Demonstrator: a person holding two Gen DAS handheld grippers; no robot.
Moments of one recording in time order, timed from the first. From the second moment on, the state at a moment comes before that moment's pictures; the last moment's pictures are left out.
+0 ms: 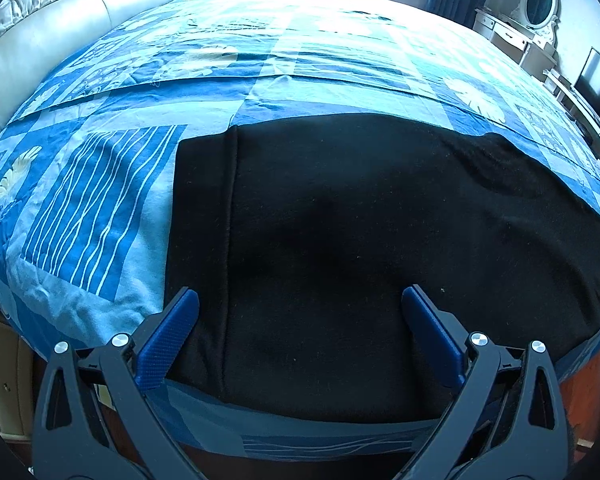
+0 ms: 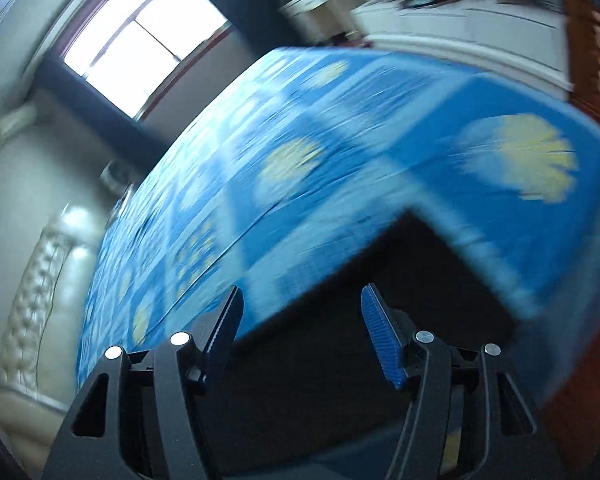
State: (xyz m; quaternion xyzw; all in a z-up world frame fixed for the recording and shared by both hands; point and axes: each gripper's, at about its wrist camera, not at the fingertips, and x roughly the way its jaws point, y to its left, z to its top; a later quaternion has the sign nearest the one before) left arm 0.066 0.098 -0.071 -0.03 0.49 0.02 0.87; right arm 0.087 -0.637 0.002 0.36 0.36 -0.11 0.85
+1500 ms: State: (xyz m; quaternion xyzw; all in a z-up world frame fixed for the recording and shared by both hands) left arm 0.033 0.096 -0.036 -0.06 0.48 0.04 0.87; right arm 0.126 -0.551 0.031 0.40 0.29 0.00 0.87
